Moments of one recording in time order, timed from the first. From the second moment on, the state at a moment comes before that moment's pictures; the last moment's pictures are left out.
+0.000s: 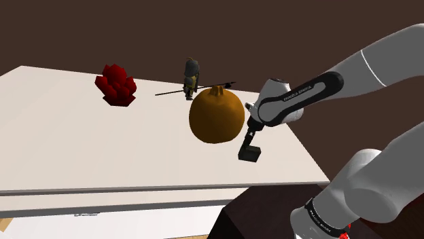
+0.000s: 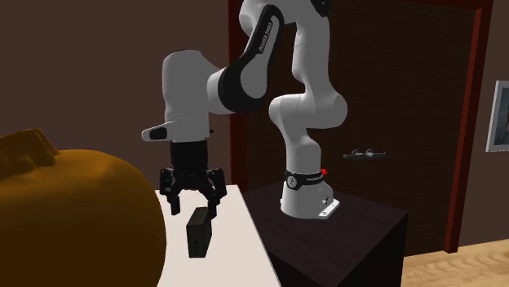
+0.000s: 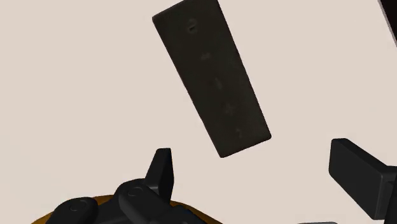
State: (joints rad) arm 0.15 -0.15 -0.17 -2.74 0.12 2.60 -0.62
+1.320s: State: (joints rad) arm 0.17 -0.02 -0.17 -2.74 0.20 2.73 -0.69
